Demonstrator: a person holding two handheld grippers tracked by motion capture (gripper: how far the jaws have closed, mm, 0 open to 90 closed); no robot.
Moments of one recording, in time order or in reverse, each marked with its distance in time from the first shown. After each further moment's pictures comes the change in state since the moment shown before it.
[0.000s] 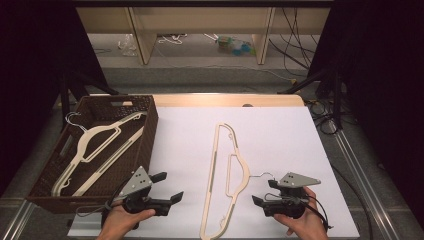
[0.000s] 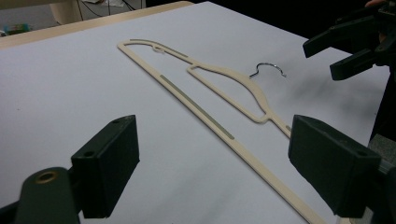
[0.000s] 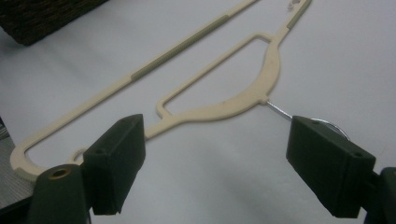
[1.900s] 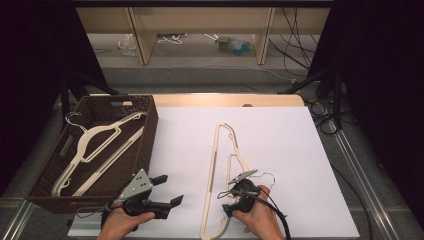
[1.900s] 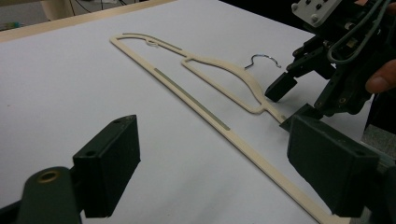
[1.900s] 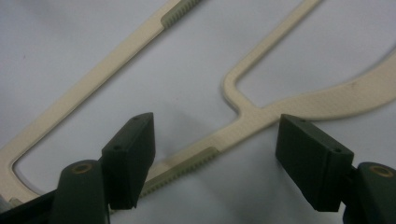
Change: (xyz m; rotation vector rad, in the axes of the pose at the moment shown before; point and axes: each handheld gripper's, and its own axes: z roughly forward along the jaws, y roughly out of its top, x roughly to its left) left arm 0.000 -0.005 -0.001 0.014 -0.023 0.041; right arm 0.062 0.033 0.086 0.422 -0.055 0.019
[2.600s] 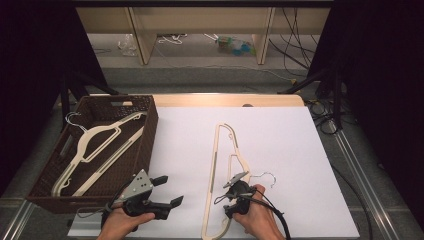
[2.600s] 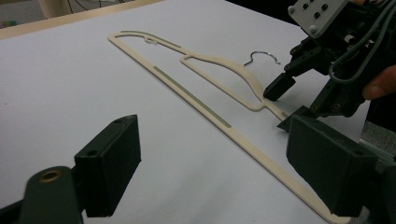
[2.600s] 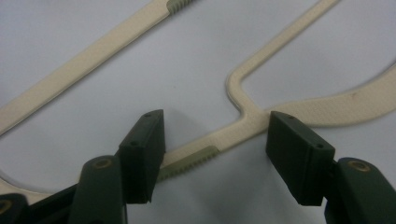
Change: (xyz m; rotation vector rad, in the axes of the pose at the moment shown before) left arm 0.000 -0.001 0.000 0.003 -0.005 0.005; right arm 0.007 0.004 0.002 0.067 -0.064 -0.119
